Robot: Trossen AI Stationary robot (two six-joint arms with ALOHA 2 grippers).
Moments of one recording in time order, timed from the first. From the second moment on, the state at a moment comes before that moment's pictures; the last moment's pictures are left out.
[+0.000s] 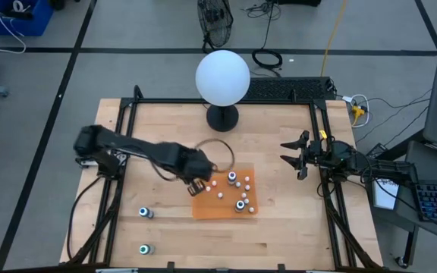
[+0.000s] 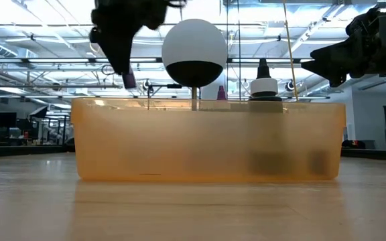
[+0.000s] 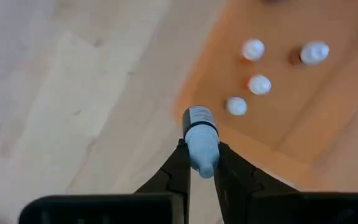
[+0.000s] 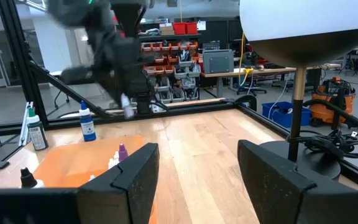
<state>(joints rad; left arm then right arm) -0.18 1.75 1.54 -1.25 -0.16 -0.72 -0.12 0.03 0.01 0.08 0.05 0.07</state>
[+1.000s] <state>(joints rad) -0.21 2.01 1.50 -1.14 0.02 -0.70 -0.12 0.03 0.02 0.08 0.05 0.07</state>
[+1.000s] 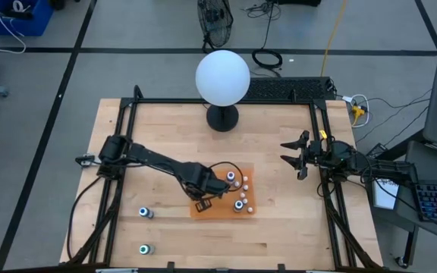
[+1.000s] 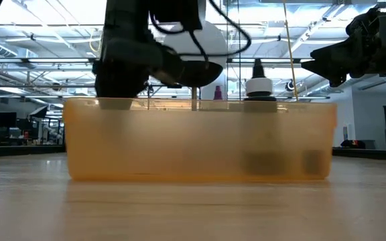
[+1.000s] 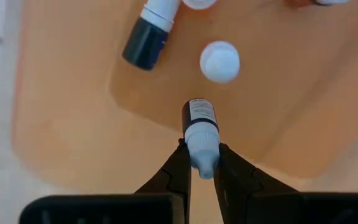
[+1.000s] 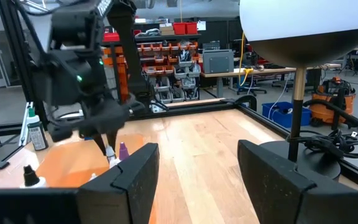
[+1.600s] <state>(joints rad) -0.19 2.01 1.48 -1.11 0.05 -0.71 -0.12 0.03 0.01 0.08 0.05 0.07</state>
